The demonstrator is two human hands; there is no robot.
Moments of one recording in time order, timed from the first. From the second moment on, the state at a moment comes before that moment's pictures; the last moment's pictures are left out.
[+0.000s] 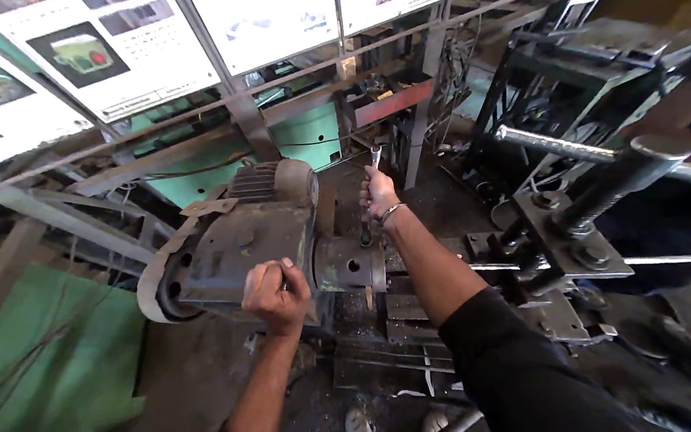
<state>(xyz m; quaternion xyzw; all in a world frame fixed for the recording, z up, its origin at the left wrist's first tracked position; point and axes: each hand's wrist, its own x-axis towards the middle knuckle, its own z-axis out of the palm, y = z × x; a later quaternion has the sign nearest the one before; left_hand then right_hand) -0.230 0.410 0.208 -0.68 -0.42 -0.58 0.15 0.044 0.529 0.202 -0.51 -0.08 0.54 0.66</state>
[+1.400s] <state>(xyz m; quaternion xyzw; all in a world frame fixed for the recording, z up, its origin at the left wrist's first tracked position) -0.119 0.292 0.093 -0.16 -0.33 -0.23 -0.90 -0.059 0.131 0.150 -0.65 -0.30 0.54 0.43</state>
